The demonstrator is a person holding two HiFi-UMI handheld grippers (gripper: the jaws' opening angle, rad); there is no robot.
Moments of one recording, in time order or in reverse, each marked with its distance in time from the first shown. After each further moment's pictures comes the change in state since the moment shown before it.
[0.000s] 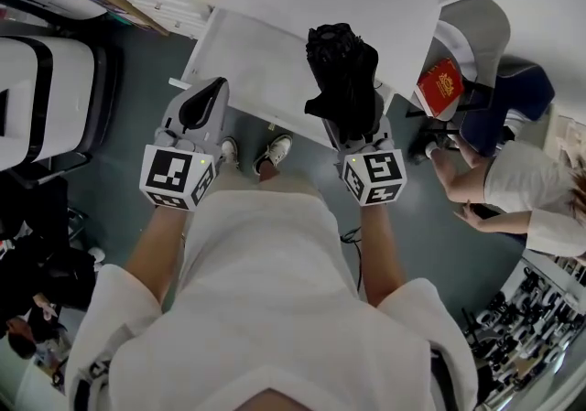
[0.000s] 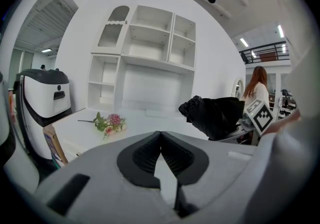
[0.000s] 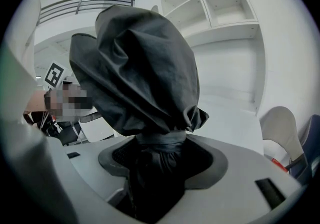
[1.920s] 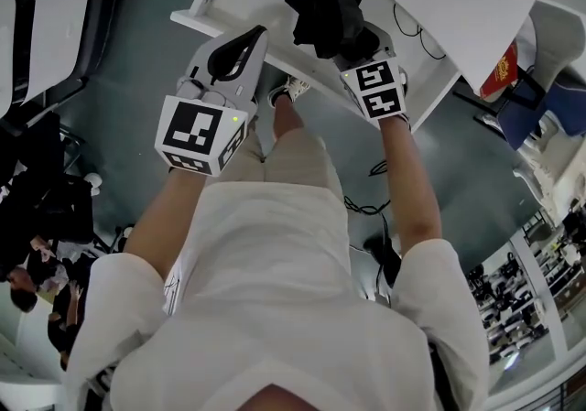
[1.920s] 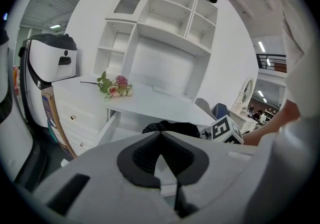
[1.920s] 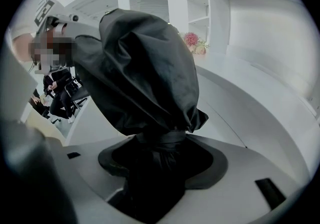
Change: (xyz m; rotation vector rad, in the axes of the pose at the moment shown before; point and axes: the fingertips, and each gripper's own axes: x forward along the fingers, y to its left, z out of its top) left arm 0.051 0.032 -0.120 -0.171 0.169 0.013; right arm 0.183 0.025 -0.141 -0.280 0.378 0.249
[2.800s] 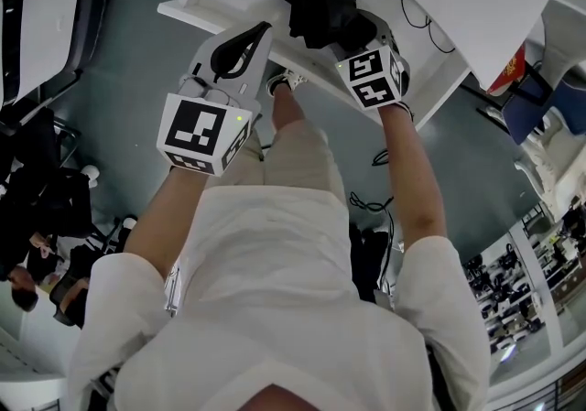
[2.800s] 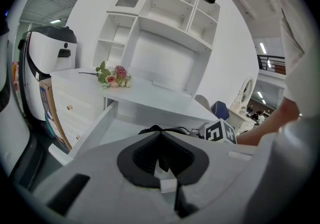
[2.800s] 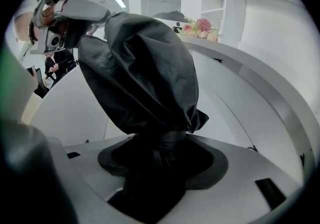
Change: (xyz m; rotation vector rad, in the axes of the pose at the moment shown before) left arm 0.020 -0.005 -0.028 -0.028 0.032 -0.017; right arm 0.031 -0.006 -0.032 -0.137 0.098 -0.008
